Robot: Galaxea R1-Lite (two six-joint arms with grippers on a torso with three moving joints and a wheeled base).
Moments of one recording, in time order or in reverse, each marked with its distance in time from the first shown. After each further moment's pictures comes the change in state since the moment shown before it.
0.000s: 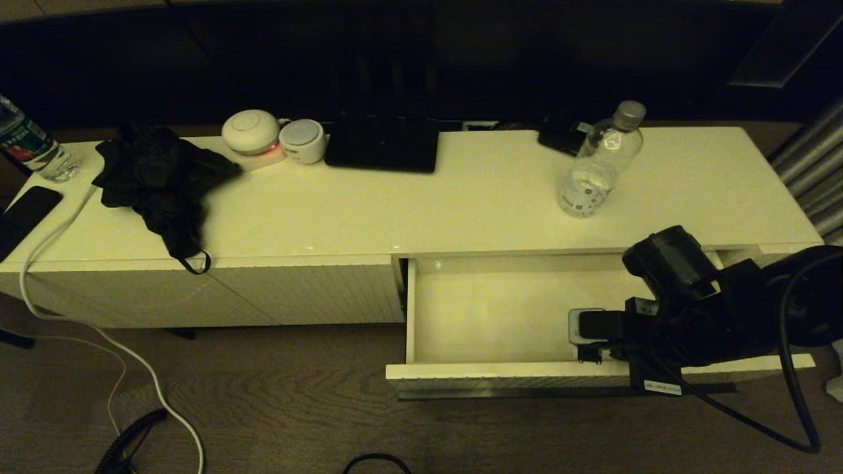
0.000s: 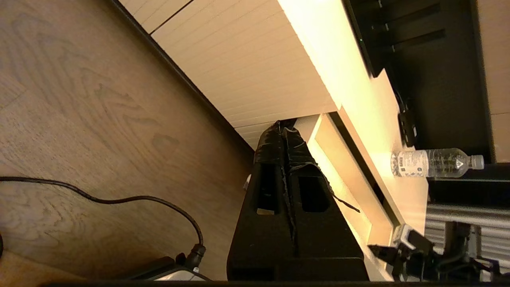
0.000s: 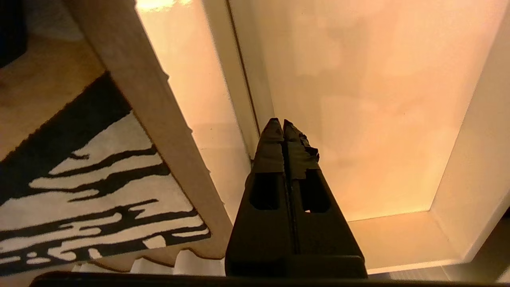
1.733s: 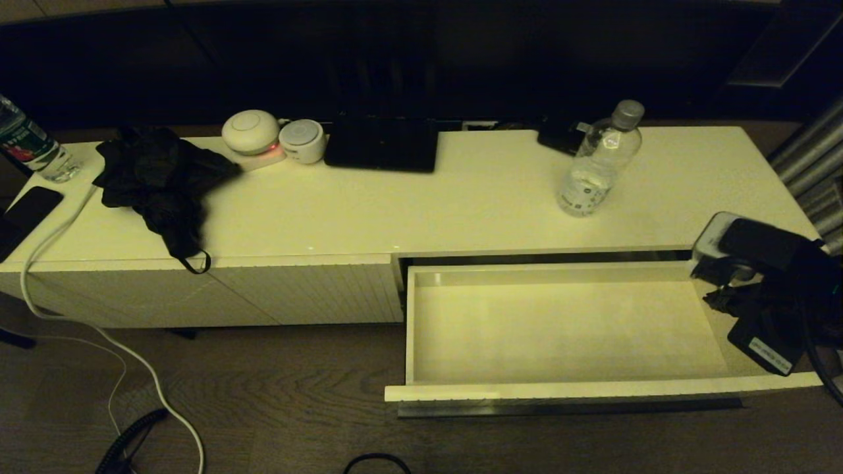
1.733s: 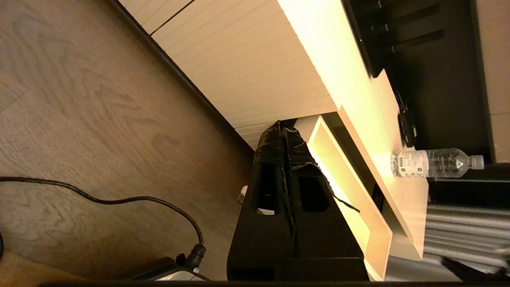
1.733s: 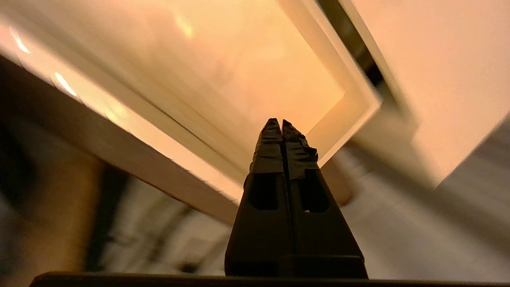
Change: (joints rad) left arm 0.000 0.000 0.000 0.000 0.000 0.000; right arm -0.023 -0.455 0.010 -0.010 -0.151 0.398
